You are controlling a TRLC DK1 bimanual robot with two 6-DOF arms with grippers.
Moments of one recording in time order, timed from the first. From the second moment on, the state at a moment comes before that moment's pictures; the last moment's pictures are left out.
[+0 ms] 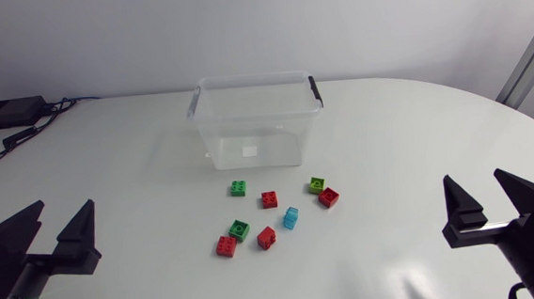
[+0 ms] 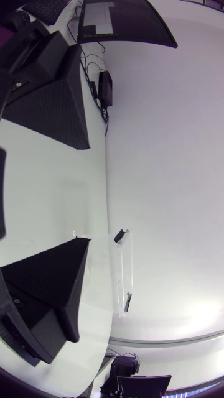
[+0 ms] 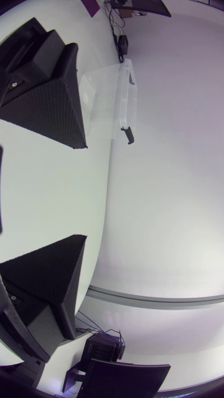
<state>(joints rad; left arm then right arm) -0.01 0.06 0.04 -0.03 0.01 0.04 0.00 0.06 0.03 -0.03 0.01 -0.06</state>
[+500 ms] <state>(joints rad) -0.01 0.06 0.04 -0.03 0.01 0.03 0.00 0.06 0.03 -0.03 0.01 -0.06</state>
